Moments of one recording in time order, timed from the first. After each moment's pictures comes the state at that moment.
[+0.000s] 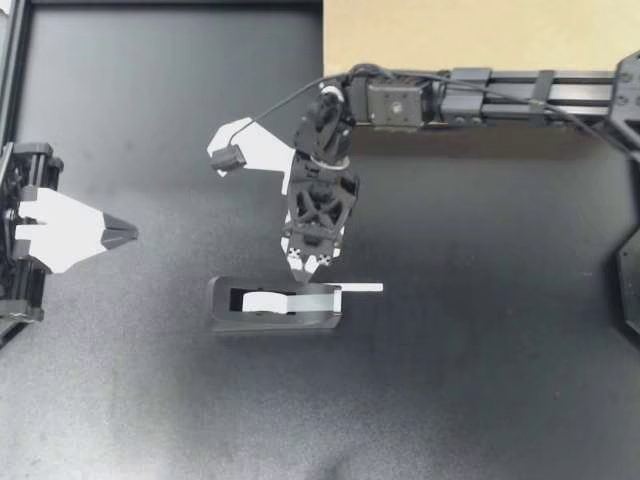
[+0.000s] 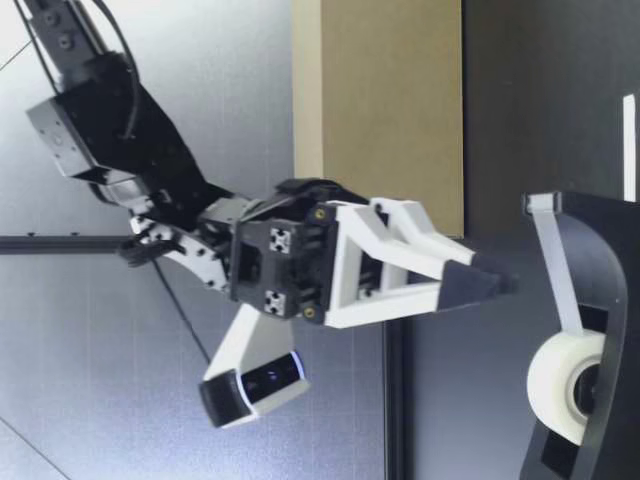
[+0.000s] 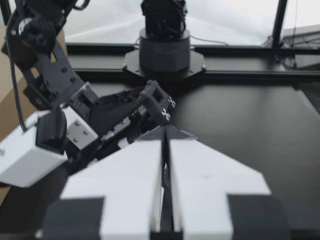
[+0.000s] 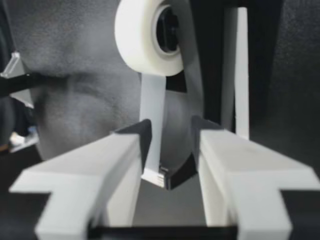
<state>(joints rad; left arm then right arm) 0.00 -0.89 1.28 0.00 -0.35 0.00 -0.33 0.53 -0.04 0.78 1.24 -0.46</state>
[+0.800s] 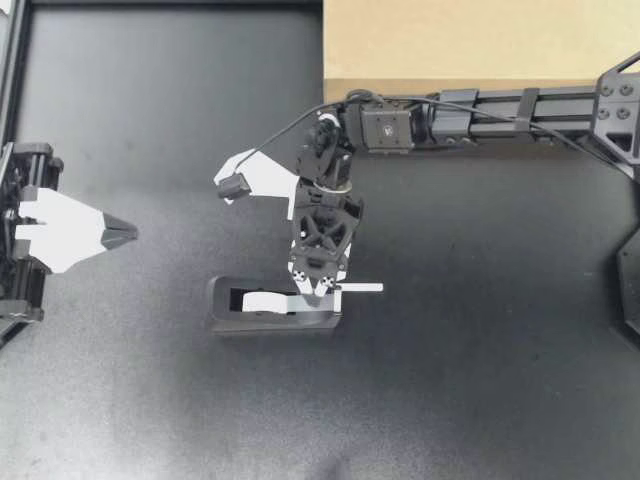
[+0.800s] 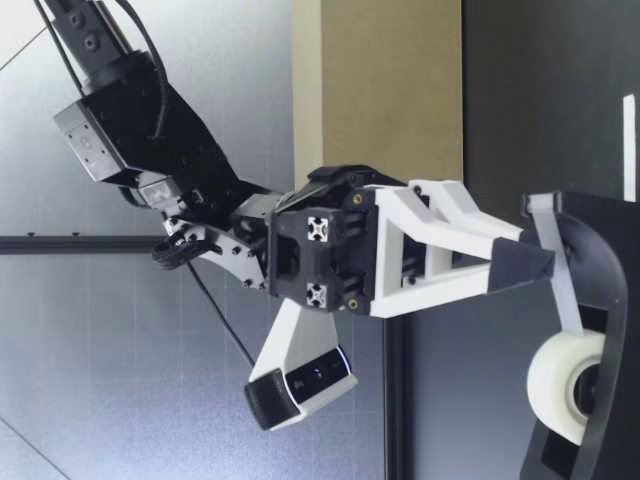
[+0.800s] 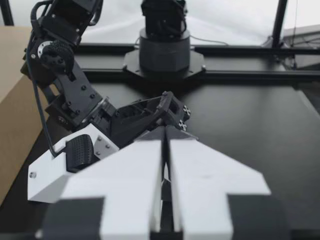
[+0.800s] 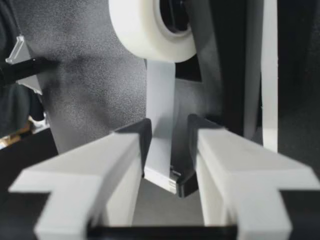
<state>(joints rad) 0.00 -0.89 1.28 0.00 -0.35 0.00 -0.30 0.55 -0.01 0.80 1.25 -0.44</state>
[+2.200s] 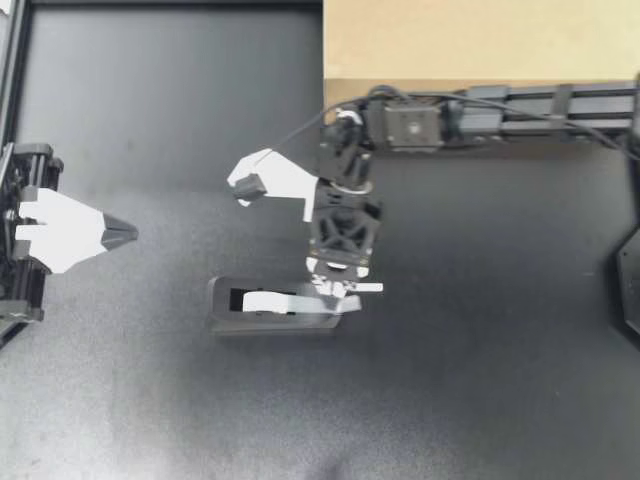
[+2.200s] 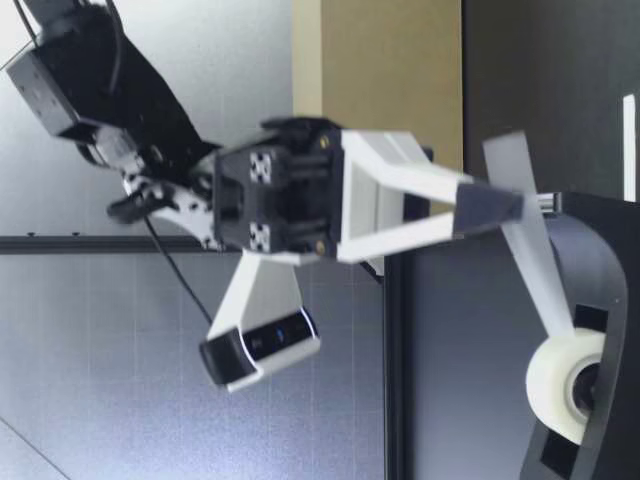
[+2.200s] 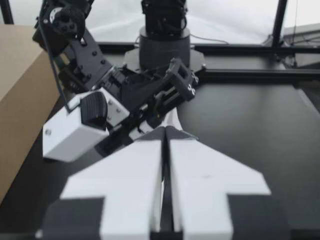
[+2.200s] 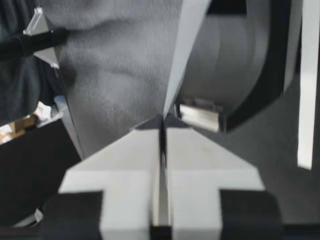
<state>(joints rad) 0.00 -0.89 1.28 0.00 -0.35 0.00 -0.30 0.42 0.13 0.81 1.26 -0.44</state>
